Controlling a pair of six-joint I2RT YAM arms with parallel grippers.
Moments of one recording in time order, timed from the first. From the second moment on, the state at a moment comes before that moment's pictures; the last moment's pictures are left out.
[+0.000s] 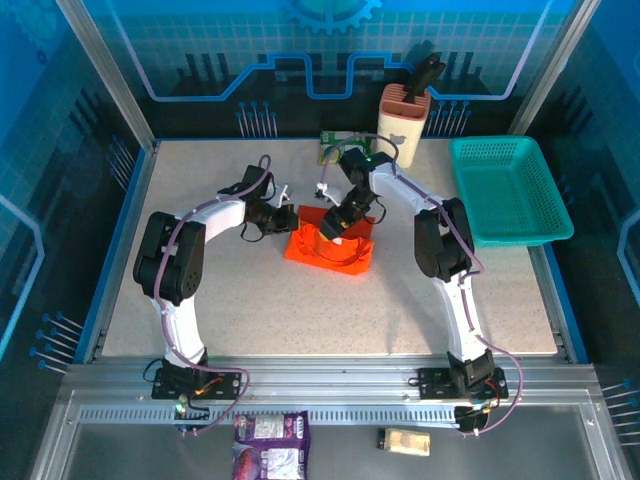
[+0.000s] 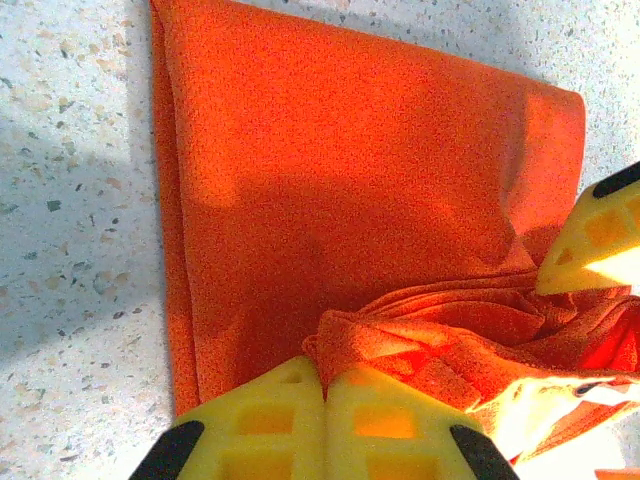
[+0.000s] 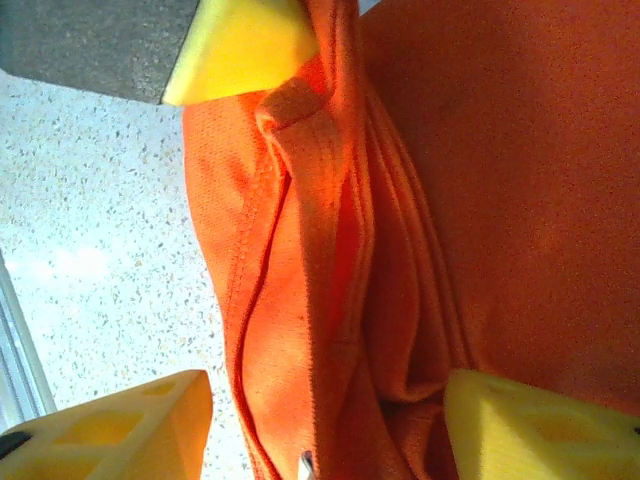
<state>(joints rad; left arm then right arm) -0.23 1.94 1.28 -0.42 0.54 -0.32 0.45 2.31 2.01 -1.18 -0.61 -0.41</state>
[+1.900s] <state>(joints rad) -0.35 2.19 1.77 -0.82 0.76 0.04 0.76 1.95 1.64 -1.06 -0.58 0.02</state>
